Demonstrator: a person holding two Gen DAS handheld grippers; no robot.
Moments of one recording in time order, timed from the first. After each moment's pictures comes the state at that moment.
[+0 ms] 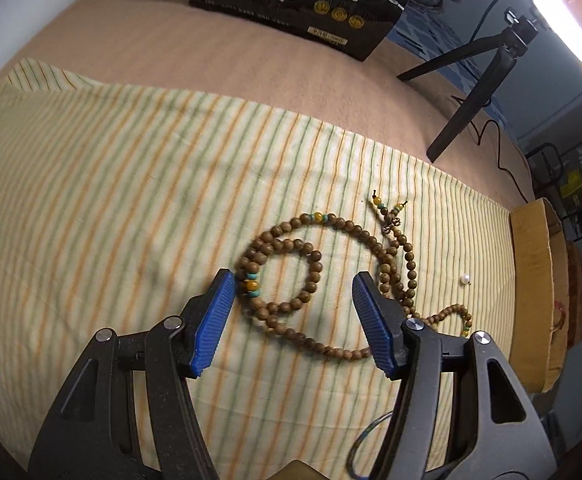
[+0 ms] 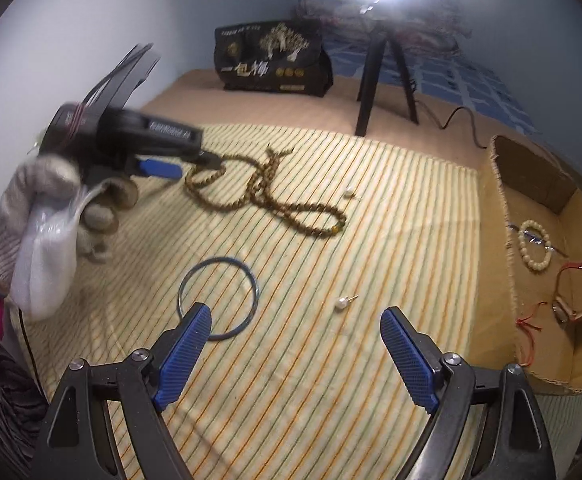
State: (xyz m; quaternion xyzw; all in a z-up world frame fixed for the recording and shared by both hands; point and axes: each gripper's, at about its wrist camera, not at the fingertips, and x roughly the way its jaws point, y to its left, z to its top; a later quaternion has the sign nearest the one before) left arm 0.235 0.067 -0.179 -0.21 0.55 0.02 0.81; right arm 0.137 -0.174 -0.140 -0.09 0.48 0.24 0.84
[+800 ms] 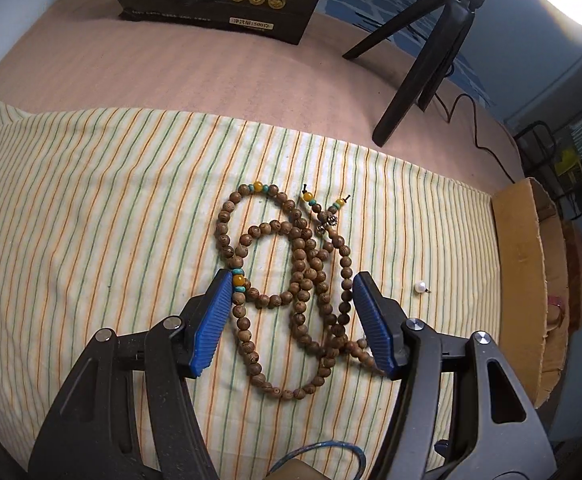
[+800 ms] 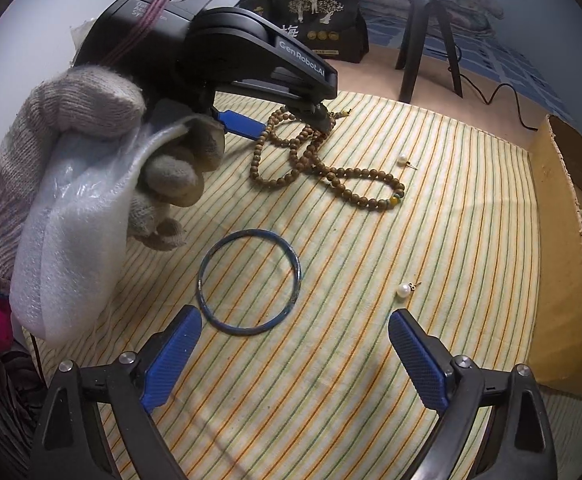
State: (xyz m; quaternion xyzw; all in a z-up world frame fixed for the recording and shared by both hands) left arm 0.261 0.003 -0.177 -0.17 0.55 0.00 0.82; right arm 0.139 -0.151 -0.166 -0.09 0.51 0.26 0.82
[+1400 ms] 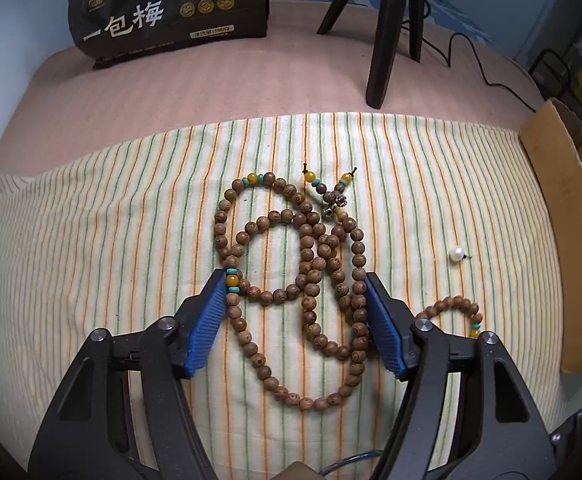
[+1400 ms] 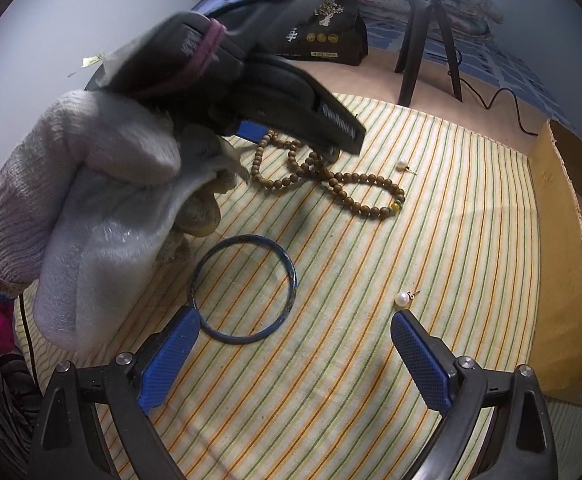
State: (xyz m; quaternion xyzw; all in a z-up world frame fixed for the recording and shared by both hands) left arm 0.271 -0.040 -0.192 -0.02 0.56 0.01 0.83; right arm 0.131 -0.145 -0.167 -0.10 0.50 0.26 0.82
